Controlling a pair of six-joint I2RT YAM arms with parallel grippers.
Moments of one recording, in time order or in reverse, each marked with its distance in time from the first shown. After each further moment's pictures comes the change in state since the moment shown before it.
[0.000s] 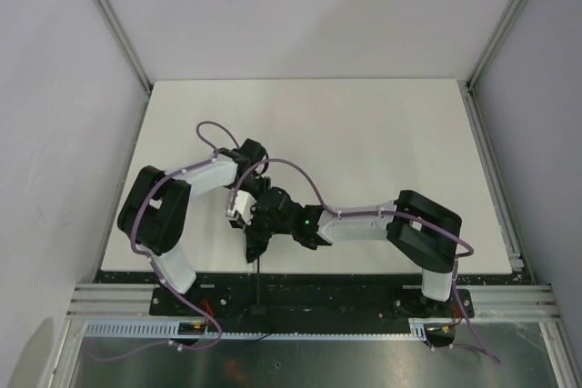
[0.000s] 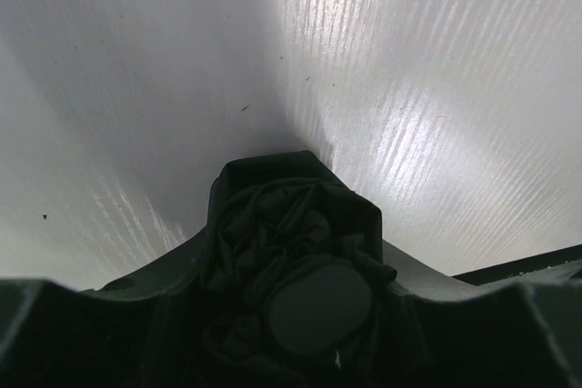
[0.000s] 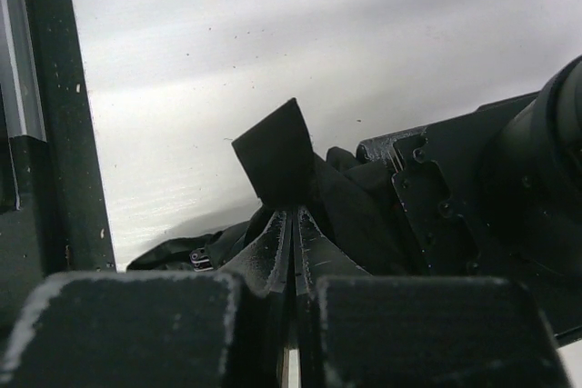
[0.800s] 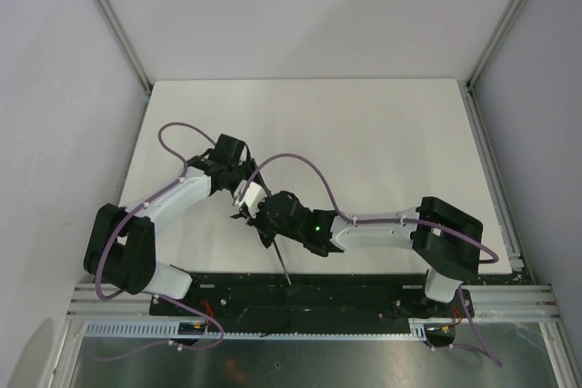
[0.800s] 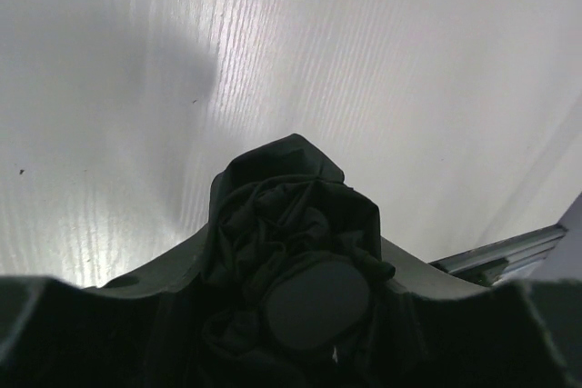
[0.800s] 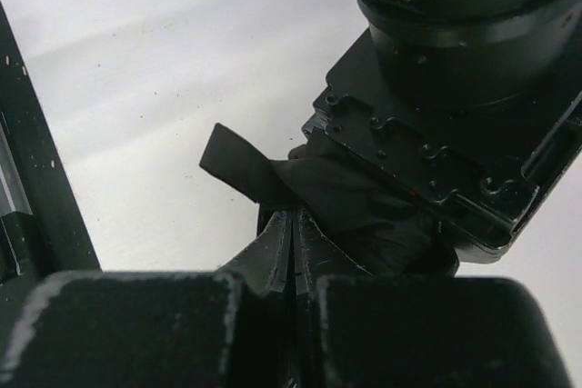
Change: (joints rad) left arm 0.066 -0.300 -0.116 0.165 0.024 -0.246; right arm 0.048 -0.128 -0.065 0.066 0.274 0.116
